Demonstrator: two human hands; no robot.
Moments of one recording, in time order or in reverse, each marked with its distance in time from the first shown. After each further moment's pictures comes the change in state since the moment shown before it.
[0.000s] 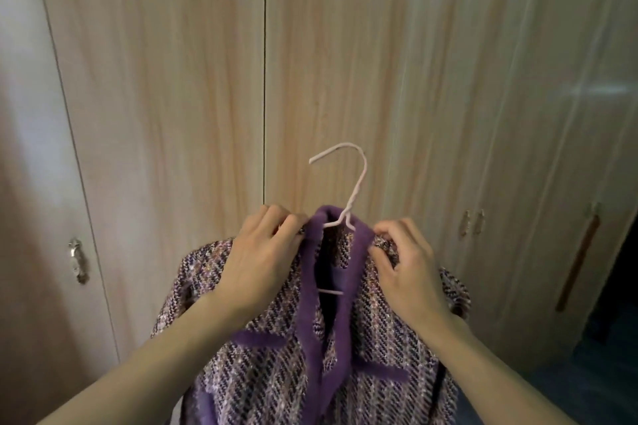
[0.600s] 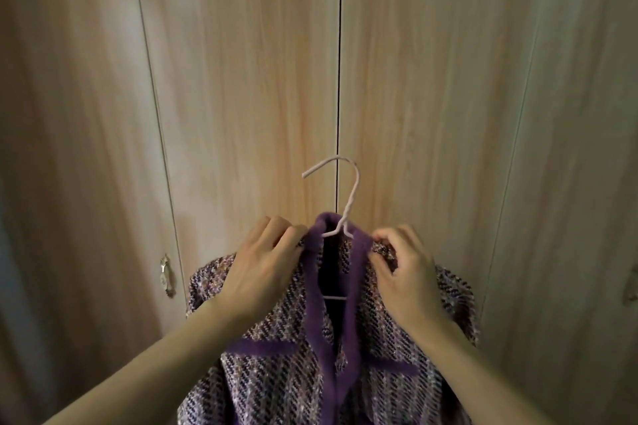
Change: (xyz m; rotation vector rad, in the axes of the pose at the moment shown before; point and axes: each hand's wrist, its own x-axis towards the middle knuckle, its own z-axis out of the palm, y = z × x) left_hand 0.023 -0.105 0.010 0.274 -0.044 -0.097; right_hand 0.096 0.029 0.142 0.279 -0.005 -0.109
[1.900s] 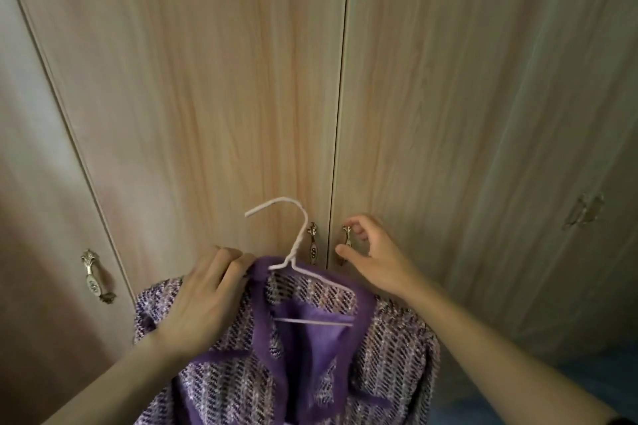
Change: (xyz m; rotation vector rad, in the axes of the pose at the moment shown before) left_hand -0.097 -0.165 0.106 -0.181 -0.105 0.128; right_hand -0.012 0.071 0.131 -0.165 -0.463 0.488
